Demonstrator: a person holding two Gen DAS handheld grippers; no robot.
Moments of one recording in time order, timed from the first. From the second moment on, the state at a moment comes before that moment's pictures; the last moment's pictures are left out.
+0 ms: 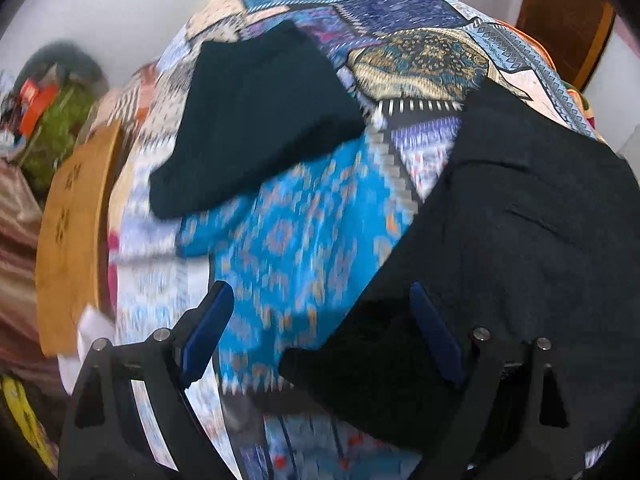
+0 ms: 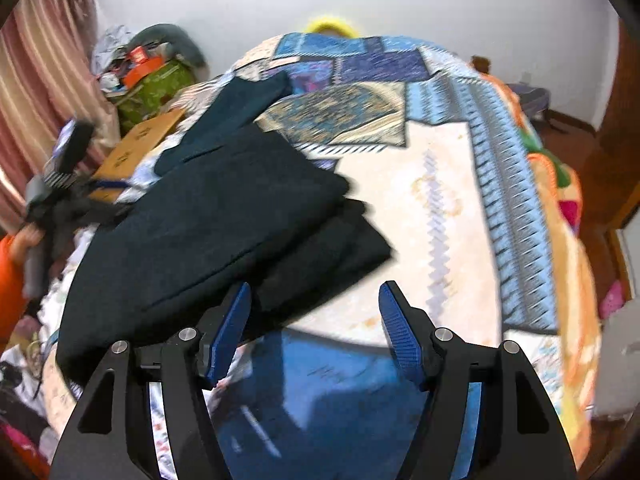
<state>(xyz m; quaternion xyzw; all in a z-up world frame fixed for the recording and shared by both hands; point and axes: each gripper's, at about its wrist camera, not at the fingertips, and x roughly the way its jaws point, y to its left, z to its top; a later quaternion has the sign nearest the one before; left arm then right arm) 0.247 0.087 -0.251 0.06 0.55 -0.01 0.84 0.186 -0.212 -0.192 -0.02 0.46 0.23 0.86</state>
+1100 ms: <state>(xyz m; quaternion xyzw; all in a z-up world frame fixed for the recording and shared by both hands) 0.273 -0.008 -0.210 0.07 0.51 -0.15 0.84 0.211 -0.130 -0.190 -0.10 0.46 0.35 0.81</state>
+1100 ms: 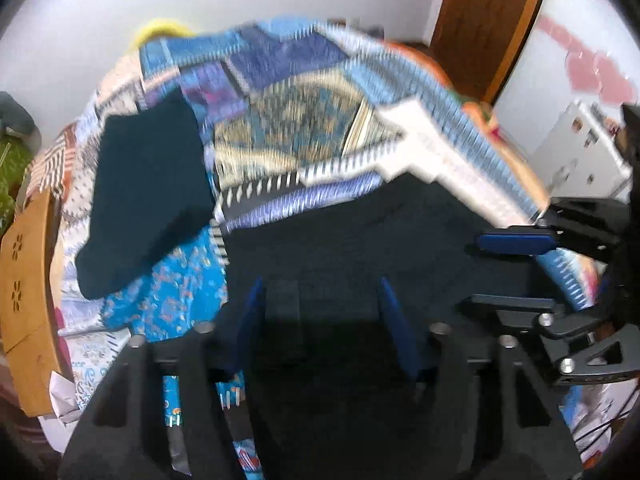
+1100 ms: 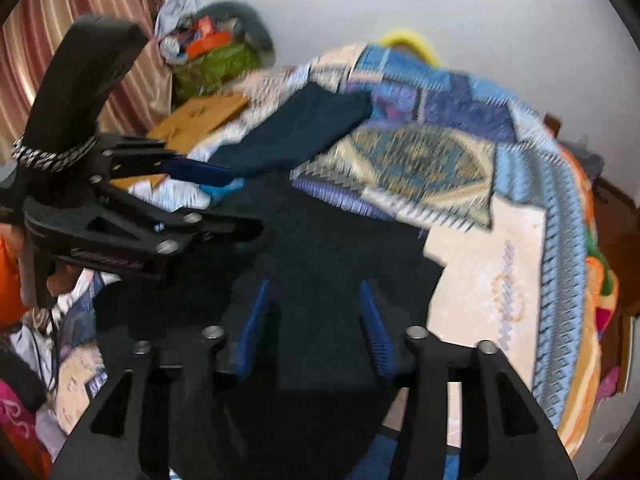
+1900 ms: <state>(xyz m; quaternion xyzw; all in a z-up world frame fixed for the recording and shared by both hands) 0.160 0.028 -0.208 0.15 0.45 -0.07 0.88 0.140 -0.186 -0.183 -0.10 0.45 0.29 0.84</state>
